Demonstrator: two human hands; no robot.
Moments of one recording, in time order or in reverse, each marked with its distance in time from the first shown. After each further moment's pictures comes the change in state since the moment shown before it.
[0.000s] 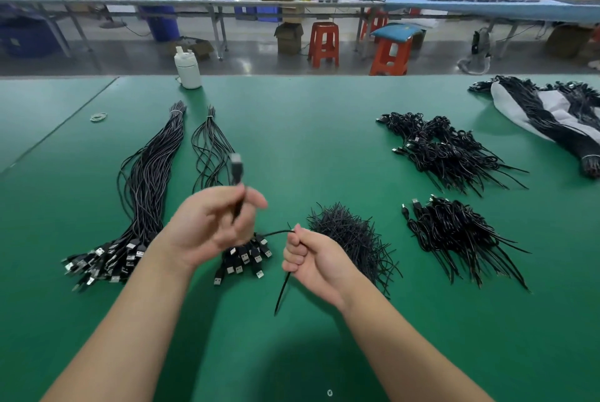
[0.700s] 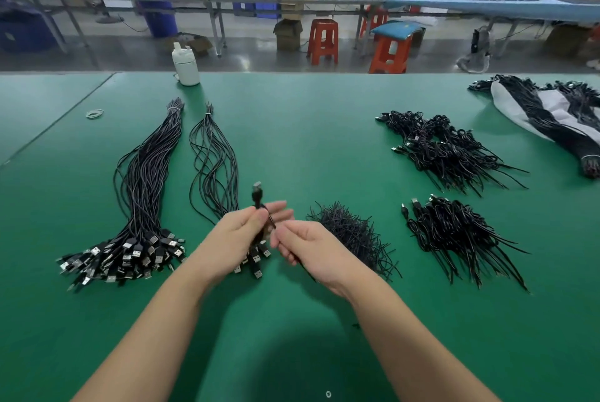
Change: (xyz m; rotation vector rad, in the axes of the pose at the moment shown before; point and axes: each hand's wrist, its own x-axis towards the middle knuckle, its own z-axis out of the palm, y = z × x) left_hand 0.008 -0.049 0.001 0.507 0.188 0.037; right_hand -0.011 -0.024 0.021 -0.834 -0.053 -0.191
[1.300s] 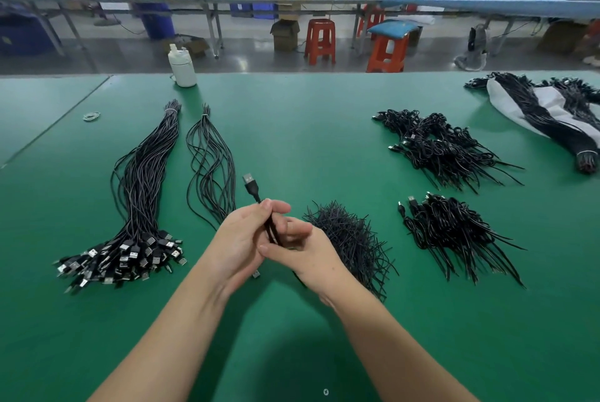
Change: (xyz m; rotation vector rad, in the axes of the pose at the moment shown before) left_hand 0.003 0.008 0.032 -0.609 0.070 -0.008; right_hand -0.008 0.011 0.011 0.235 0.154 -0.061
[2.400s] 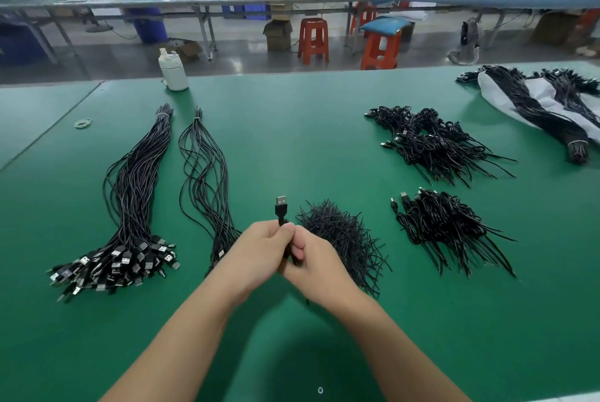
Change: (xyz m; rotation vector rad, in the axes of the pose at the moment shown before) left_hand -0.015 -0.002 0.044 0.902 0.121 -0.160; right_hand -0.015 0.007 -0.021 -0.749 0.090 -0.122
